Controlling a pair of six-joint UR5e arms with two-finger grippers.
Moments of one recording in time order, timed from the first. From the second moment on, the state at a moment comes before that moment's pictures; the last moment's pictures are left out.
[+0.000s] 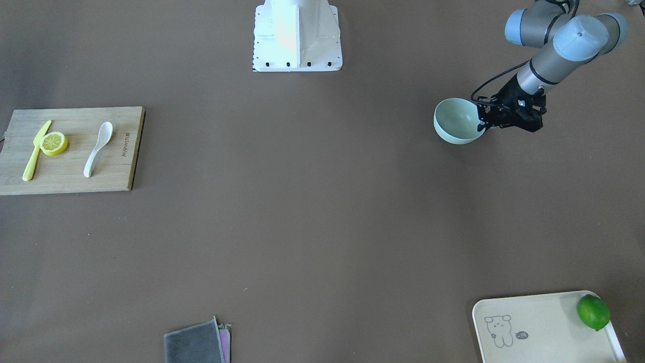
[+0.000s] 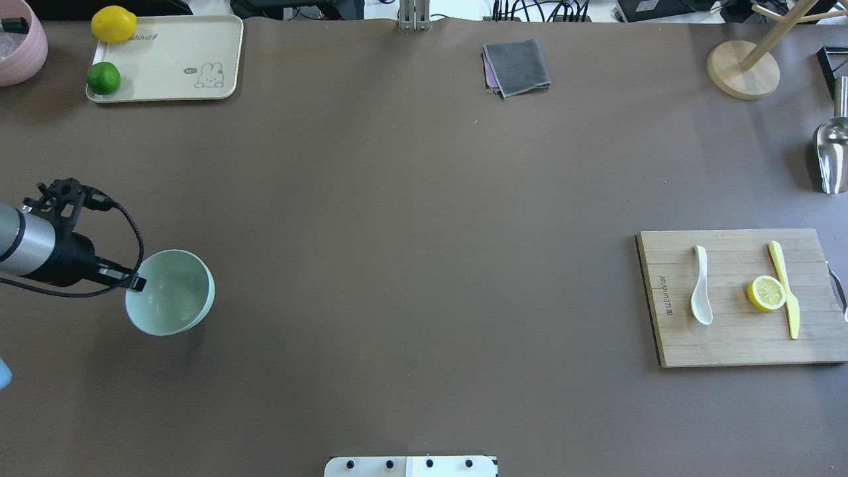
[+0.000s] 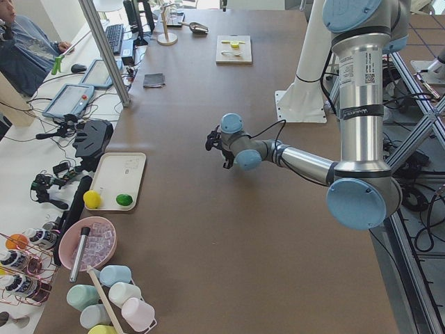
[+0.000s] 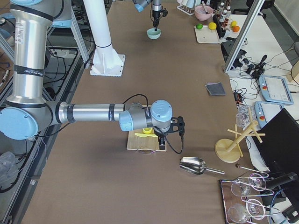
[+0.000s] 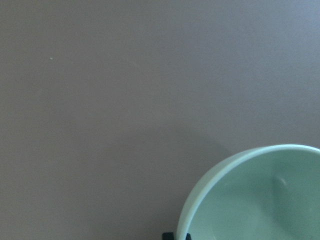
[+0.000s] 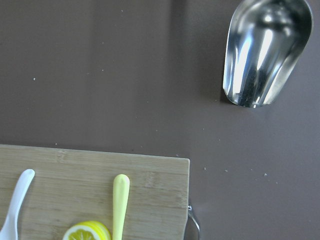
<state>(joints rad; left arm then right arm) -0.77 -1.54 -1.90 -2.11 -2.17 -0.83 1.46 -1.70 1.75 -1.37 2.45 0.21</state>
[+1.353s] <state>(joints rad) -0.60 -2.25 -1.54 -1.80 -2.05 -1.12 1.01 -1.57 1.81 -1.26 2.33 0.70</state>
